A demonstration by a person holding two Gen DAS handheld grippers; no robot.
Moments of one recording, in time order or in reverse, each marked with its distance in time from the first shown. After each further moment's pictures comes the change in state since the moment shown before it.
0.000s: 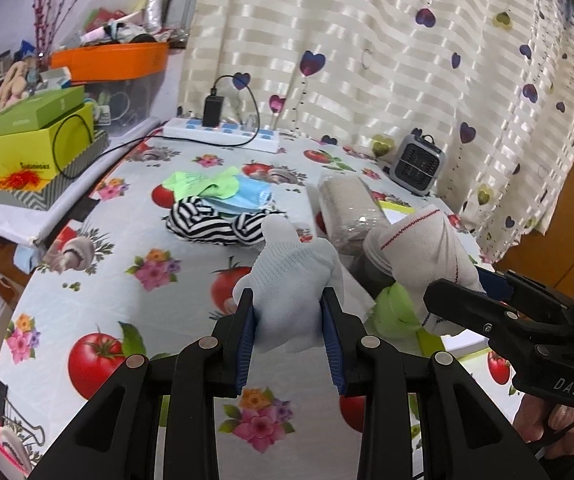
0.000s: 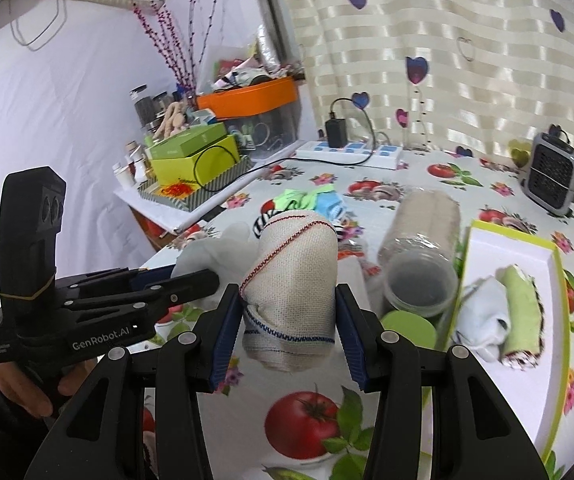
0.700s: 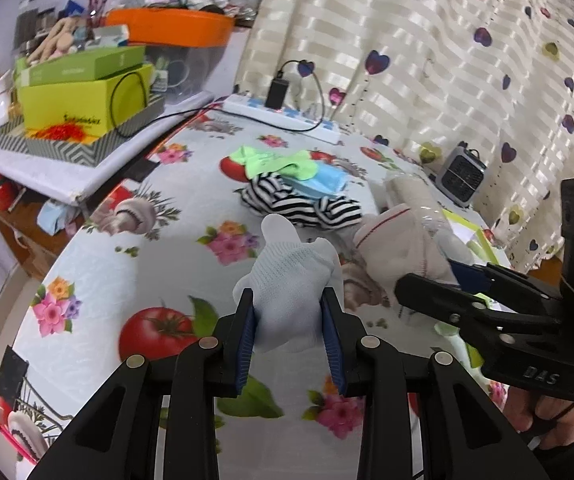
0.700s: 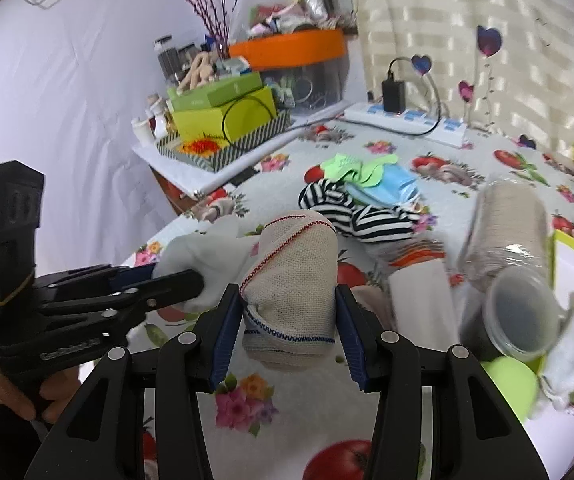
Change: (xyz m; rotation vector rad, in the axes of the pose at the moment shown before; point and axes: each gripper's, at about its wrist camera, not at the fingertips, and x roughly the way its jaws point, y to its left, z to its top) left arm 0.002 0.071 -0.016 -0.126 0.025 0.069; right arm 0.079 0.040 0.010 -0.087 0.135 0.091
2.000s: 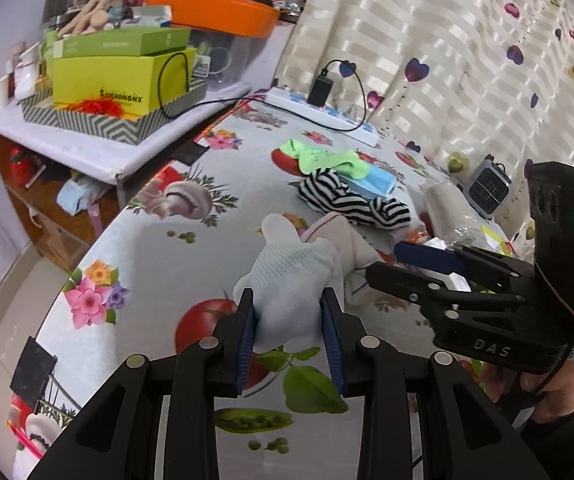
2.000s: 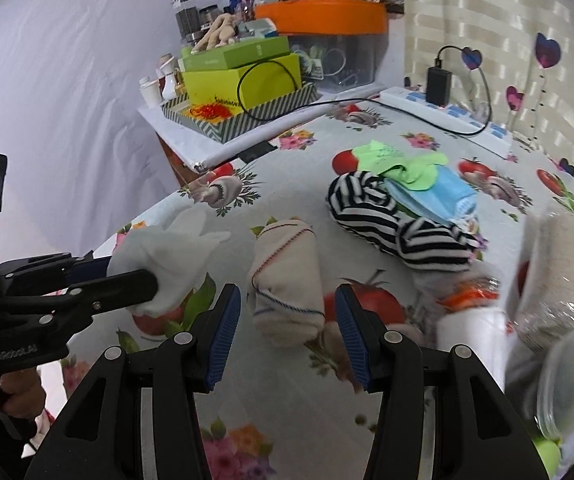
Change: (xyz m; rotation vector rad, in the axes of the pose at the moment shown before) left arm 0.002 0.050 -0.004 -0.078 0.010 0.043; right arm 0.079 0.019 0.018 -0.128 0.114 0.012
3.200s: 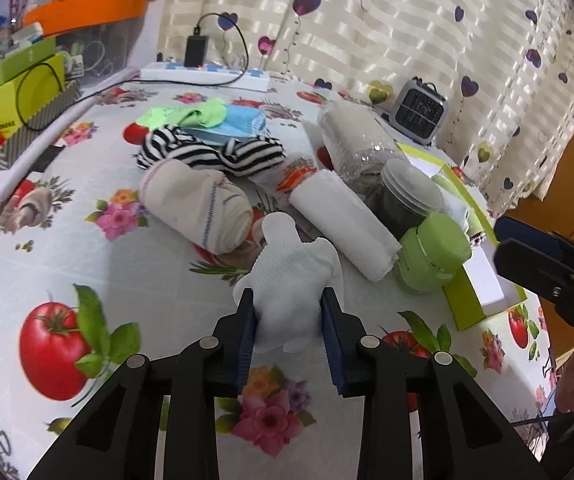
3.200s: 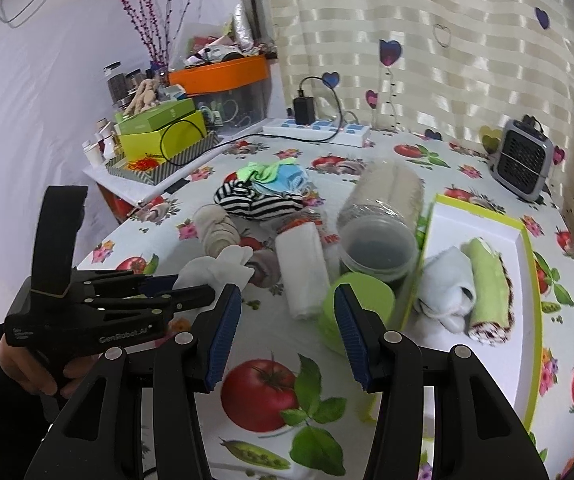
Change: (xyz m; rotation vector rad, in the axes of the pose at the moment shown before) left arm 0.047 -0.109 -0.024 0.236 0.123 -0.152; right arm -0.148 -0.045 -0.084 0.206 -0.165 -0.220
